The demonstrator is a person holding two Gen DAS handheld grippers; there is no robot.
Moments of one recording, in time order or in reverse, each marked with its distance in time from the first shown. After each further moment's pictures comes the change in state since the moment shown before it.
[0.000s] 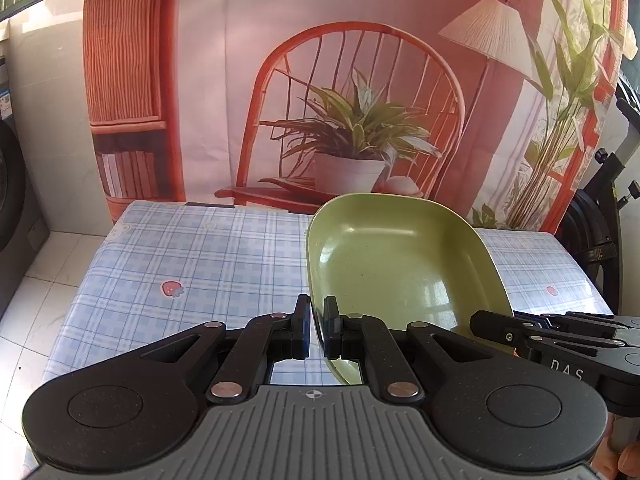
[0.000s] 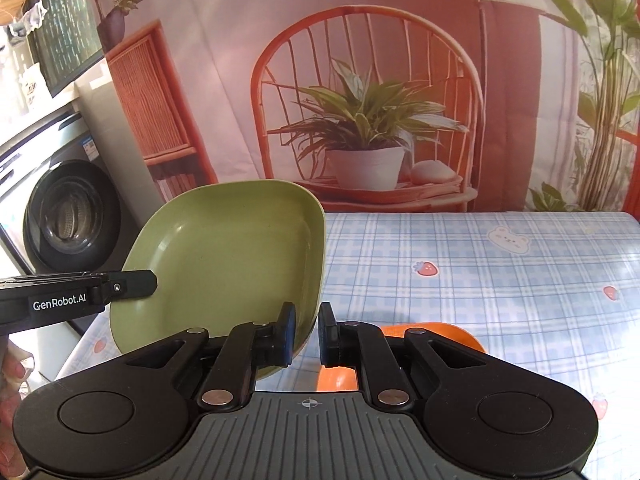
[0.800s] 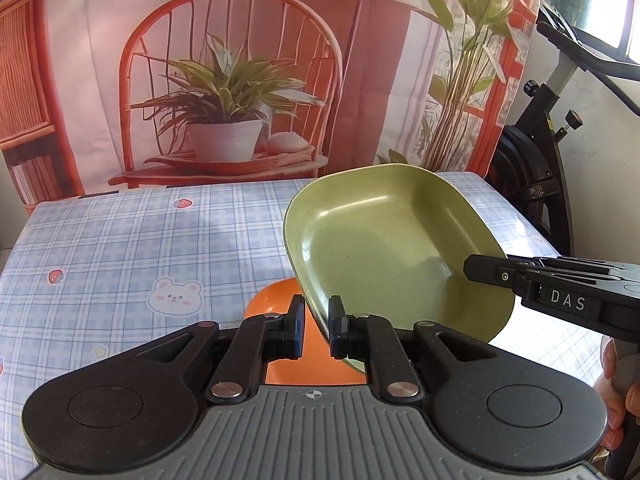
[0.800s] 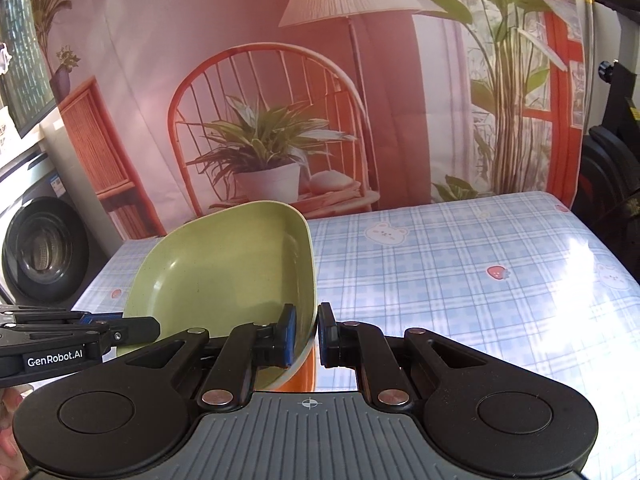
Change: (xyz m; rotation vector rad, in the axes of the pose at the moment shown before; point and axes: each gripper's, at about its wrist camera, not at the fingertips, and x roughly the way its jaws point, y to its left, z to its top) left arm 0.026 -0.130 -0.030 0.144 0.094 -0.133; right arm -0.071 -0.139 -0.018 0.091 -0.054 -0.068
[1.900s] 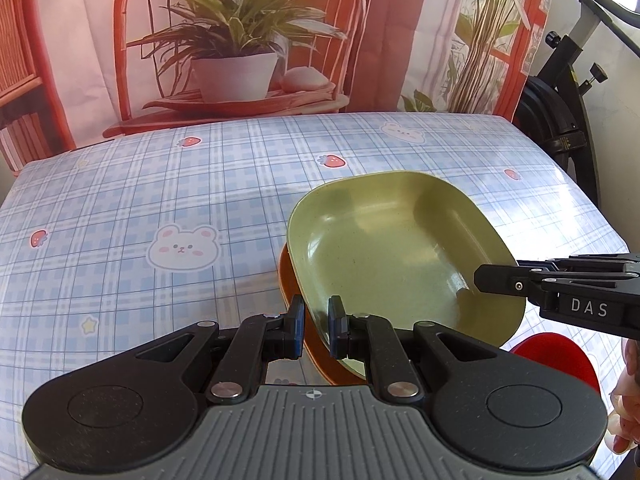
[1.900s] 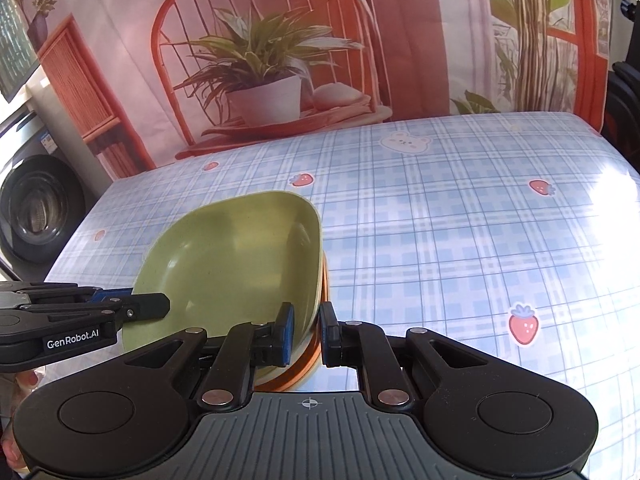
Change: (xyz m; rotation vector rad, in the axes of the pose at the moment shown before) left arm 0.061 0.037 -0.028 0.023 0.120 0.011; right arm 0.069 0.004 -0.043 0.027 0.185 0.021
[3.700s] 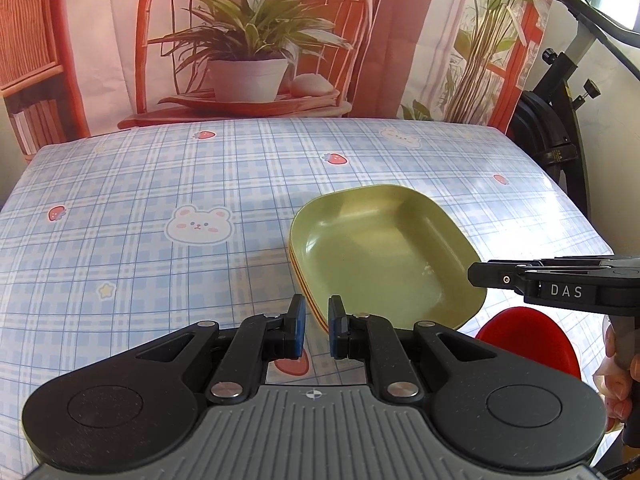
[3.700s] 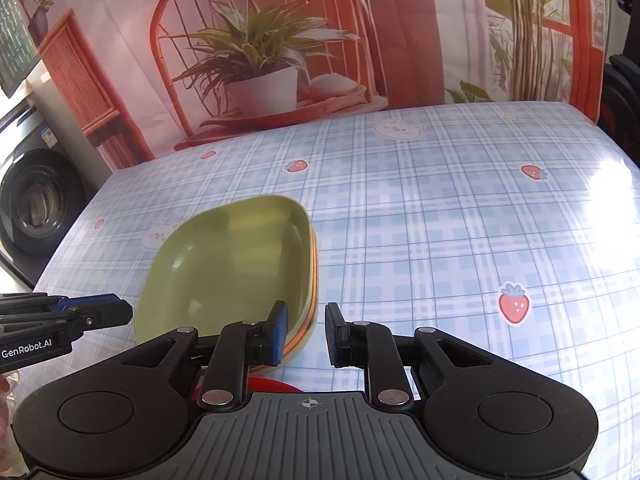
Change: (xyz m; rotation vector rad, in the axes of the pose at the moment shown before) left arm -0.033 0.008 -0.023 -0.047 -0.041 -0.018; right arm -0.005 -0.007 -0.011 0.002 0.016 -0.002
